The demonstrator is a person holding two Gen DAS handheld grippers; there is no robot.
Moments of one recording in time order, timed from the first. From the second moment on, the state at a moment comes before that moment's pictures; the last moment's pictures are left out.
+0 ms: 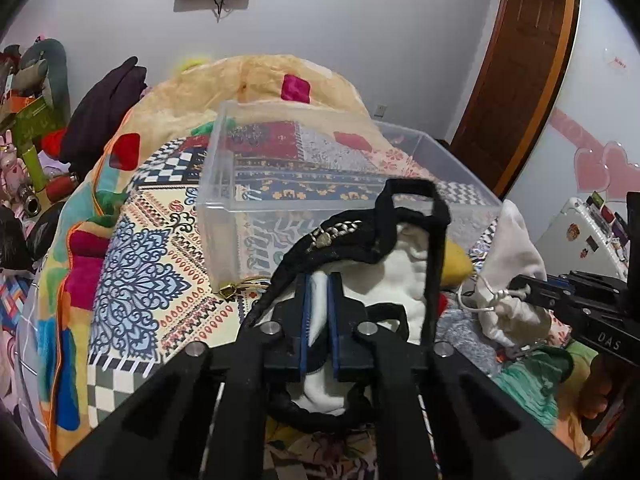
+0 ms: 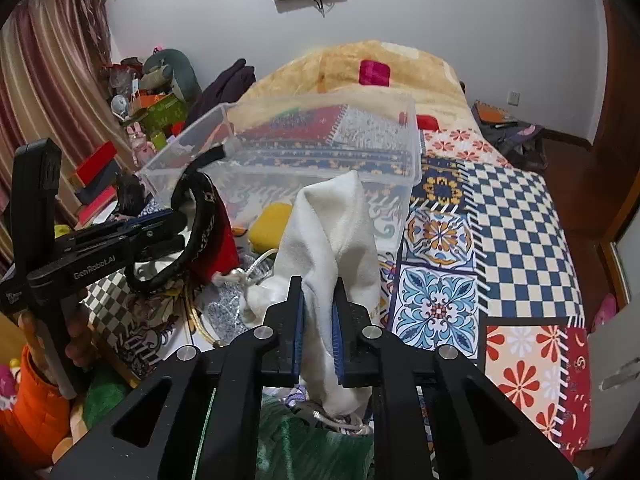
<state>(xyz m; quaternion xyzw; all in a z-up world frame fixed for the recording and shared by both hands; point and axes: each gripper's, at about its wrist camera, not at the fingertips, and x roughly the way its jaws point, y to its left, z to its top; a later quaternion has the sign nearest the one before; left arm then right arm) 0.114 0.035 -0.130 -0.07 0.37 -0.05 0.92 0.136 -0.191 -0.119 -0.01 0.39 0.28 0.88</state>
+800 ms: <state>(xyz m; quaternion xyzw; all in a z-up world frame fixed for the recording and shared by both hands) 0.083 0.042 -0.035 -0.05 0.25 -0.04 0.96 0.137 -0.191 -0.053 -0.02 0.29 0.27 0.92</state>
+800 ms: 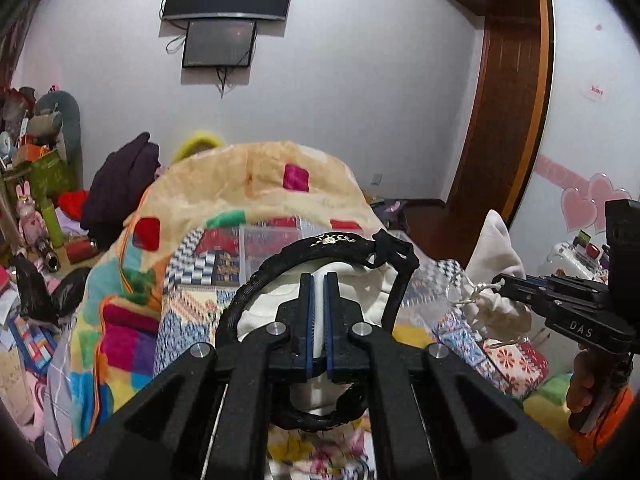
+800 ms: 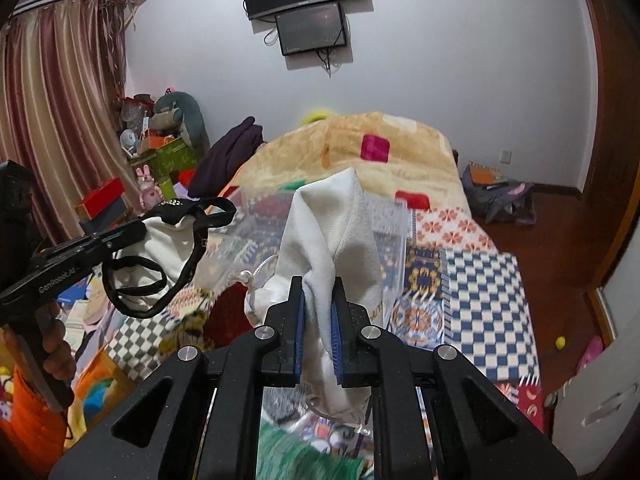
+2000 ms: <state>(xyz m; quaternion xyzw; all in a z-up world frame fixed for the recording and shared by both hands) 0.208 0.029 -0.098 0.00 0.36 -0.06 0.93 0.229 -0.135 -0.094 -0.09 0.37 0.27 0.88</state>
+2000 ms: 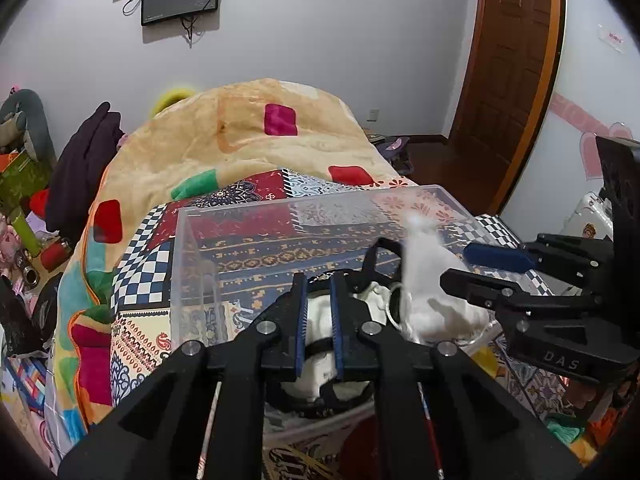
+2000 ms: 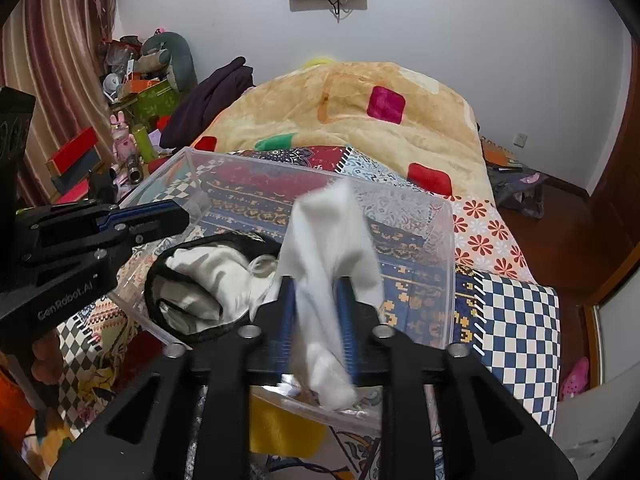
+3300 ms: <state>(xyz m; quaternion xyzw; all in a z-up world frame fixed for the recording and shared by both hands) 0.135 0.009 -0.135 -0.01 0.41 -0.08 0.91 0.174 -0.162 -0.126 -0.06 0.41 0.29 0.86</state>
